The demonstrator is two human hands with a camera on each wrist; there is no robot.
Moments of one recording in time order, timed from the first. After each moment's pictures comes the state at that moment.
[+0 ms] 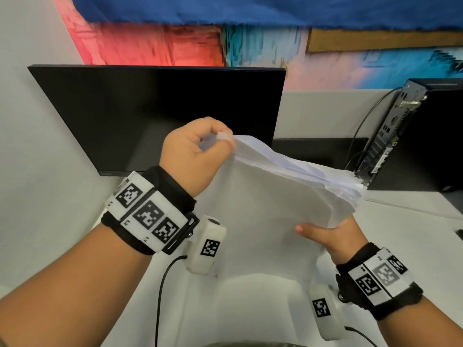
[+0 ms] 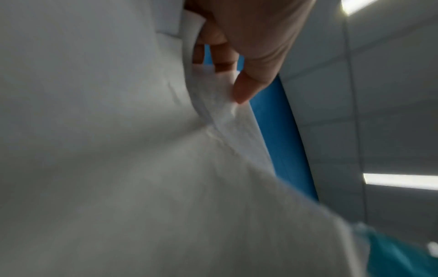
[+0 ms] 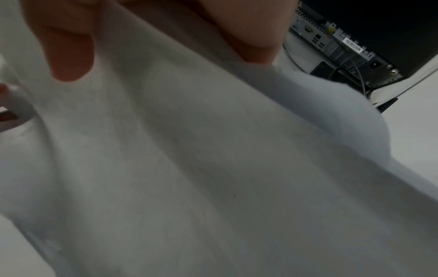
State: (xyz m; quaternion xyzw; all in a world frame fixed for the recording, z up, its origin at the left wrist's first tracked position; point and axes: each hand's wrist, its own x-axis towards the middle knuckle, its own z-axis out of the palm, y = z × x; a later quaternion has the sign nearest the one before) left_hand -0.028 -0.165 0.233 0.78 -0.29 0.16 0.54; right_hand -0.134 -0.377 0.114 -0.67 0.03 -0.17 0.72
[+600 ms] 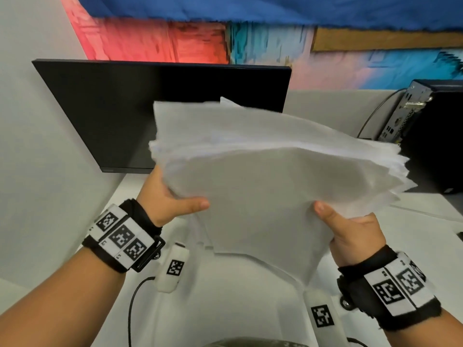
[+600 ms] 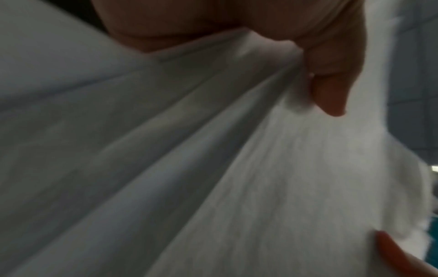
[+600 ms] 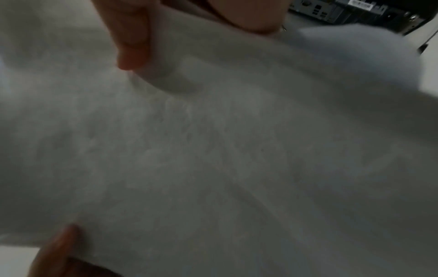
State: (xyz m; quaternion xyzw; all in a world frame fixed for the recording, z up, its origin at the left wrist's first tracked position) left_hand -0.006 -0.103 0.167 0.71 -0.32 -0.01 0.62; right_hand -0.142 -0.366 0.133 -0.63 0.15 -0.26 0.72
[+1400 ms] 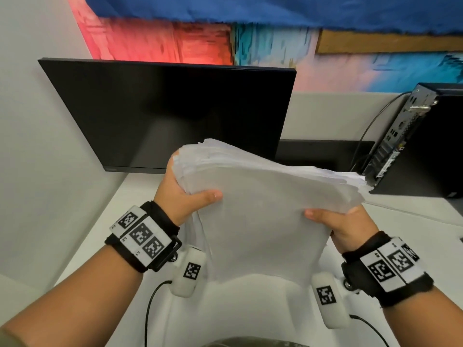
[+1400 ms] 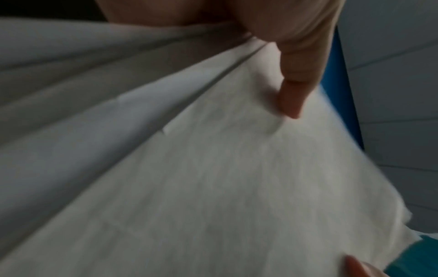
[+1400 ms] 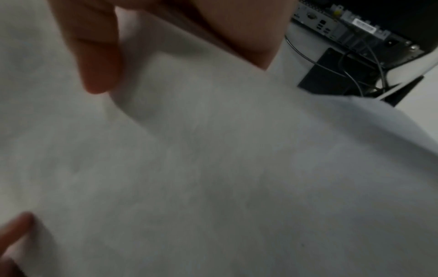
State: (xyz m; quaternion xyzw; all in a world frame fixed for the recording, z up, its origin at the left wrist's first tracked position) left_hand 0.002 -0.116 0.153 0.73 -0.27 0.00 0.63; right_hand -0.120 -0.382 0.132 -0.60 0.02 -0.12 0.79
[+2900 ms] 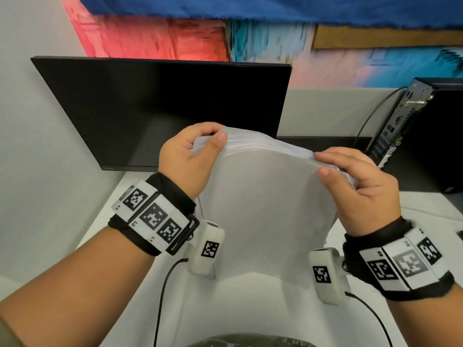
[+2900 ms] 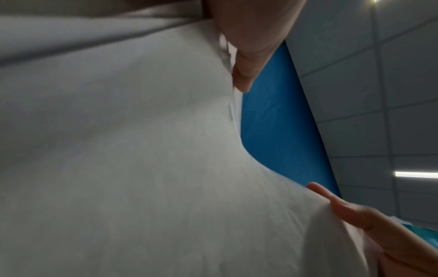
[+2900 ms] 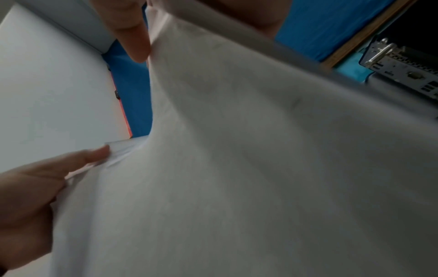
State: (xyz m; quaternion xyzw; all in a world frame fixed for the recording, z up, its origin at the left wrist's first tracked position) left_hand -0.020 -0.157 0.210 0.77 -0.24 0.15 0.57; right_hand -0.125 -0.367 0.182 -0.75 -0.05 -0.40 0.52
